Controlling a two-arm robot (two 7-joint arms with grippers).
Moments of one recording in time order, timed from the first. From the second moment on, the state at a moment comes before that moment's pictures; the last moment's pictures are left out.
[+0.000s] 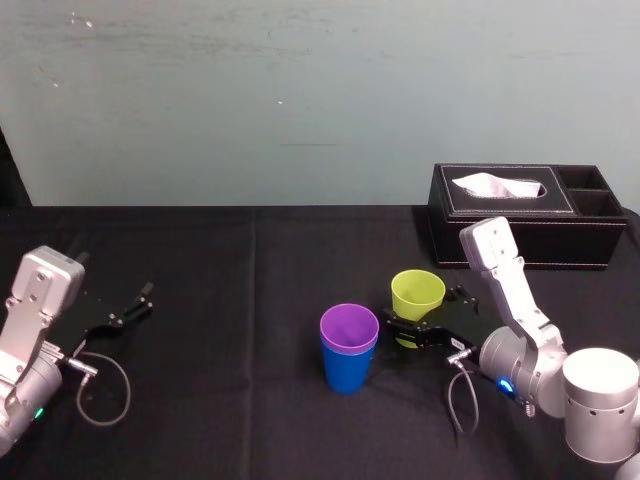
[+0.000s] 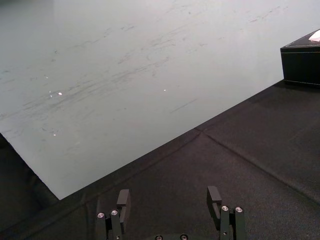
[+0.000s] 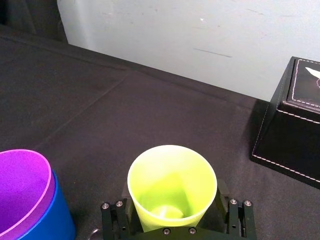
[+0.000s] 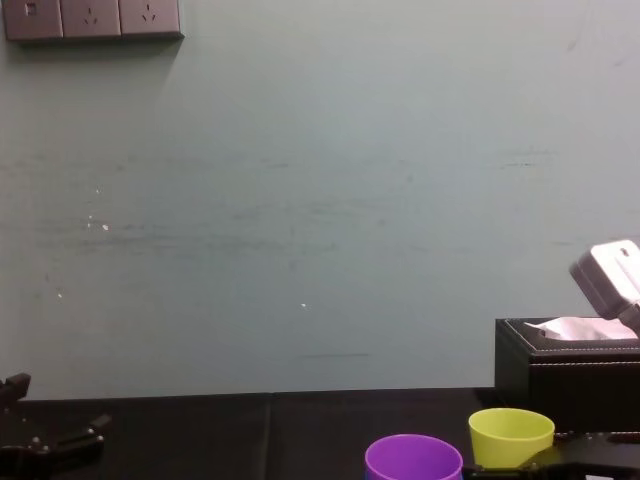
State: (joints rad) left arm -0.20 0.60 0.45 -1.41 -0.25 -0.12 0.03; right arm 0.32 0.27 -0.30 -1.29 0.15 0.26 0.31
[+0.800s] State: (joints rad) left arm -0.20 0.60 0.45 -1.41 -0.25 -0.12 0.03; right arm 0.31 0.27 -0.30 -1.29 0.15 0.26 0.30
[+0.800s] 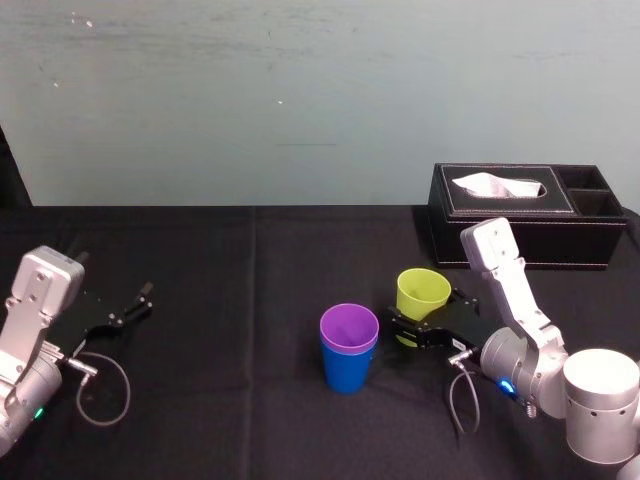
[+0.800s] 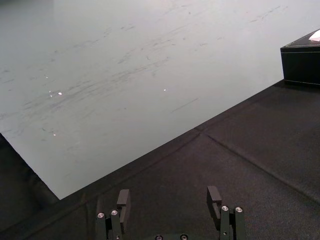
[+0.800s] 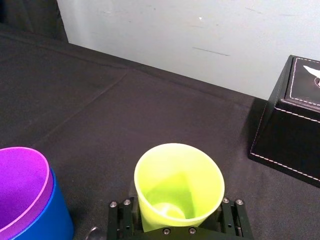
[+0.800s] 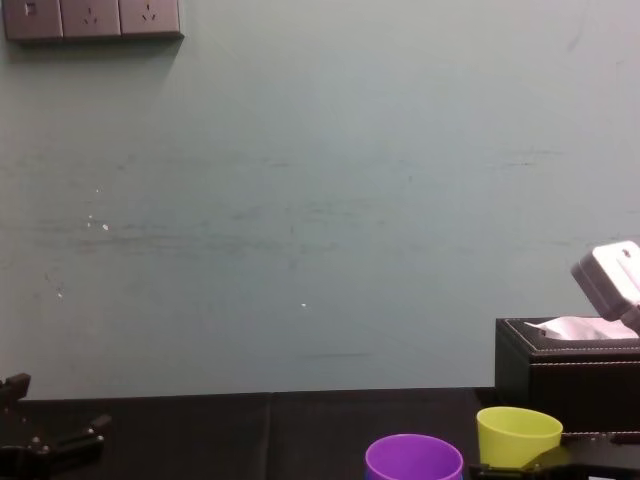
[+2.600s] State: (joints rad) left arm -0.20 0.60 0.45 -1.41 -0.25 -0.12 0.03; right arm 0.27 0.41 -0.34 -1.75 0.26 0.51 0.40
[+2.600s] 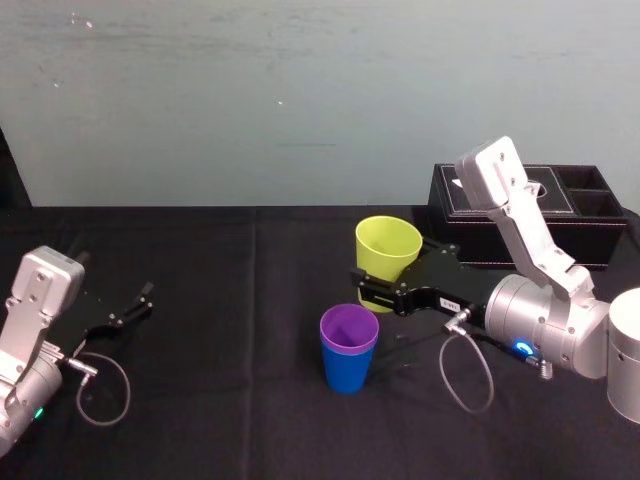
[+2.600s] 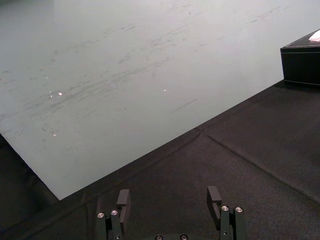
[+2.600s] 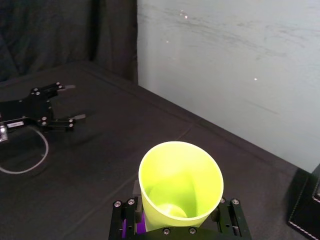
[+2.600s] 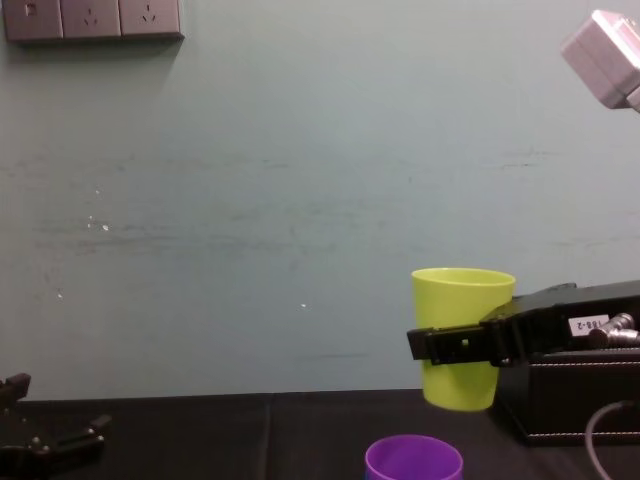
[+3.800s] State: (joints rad) left arm -0.20 0.60 0.45 -1.41 -0.25 -0.12 0.03; right arm 0.29 0.45 -0.45 -1.71 0.28 0.47 0.40
